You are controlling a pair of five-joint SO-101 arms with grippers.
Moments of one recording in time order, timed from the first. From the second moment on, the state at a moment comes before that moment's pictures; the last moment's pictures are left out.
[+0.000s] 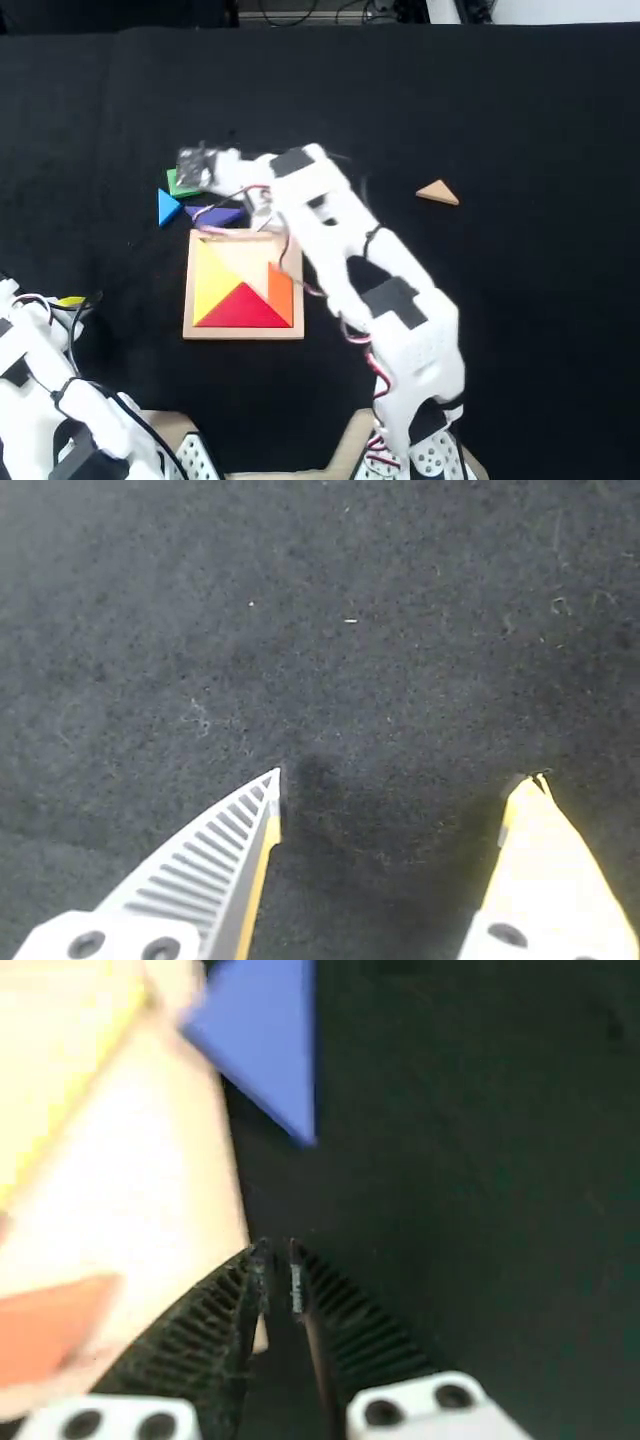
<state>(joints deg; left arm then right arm) -54.6 -32.2 66.9 43.6 -3.0 -28.5 26.1 -5.8 58.8 55.1</state>
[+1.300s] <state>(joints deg) -54.6 -32.2 66.9 43.6 -2.9 -41.8 44.9 -26.2 58.7 60.6</state>
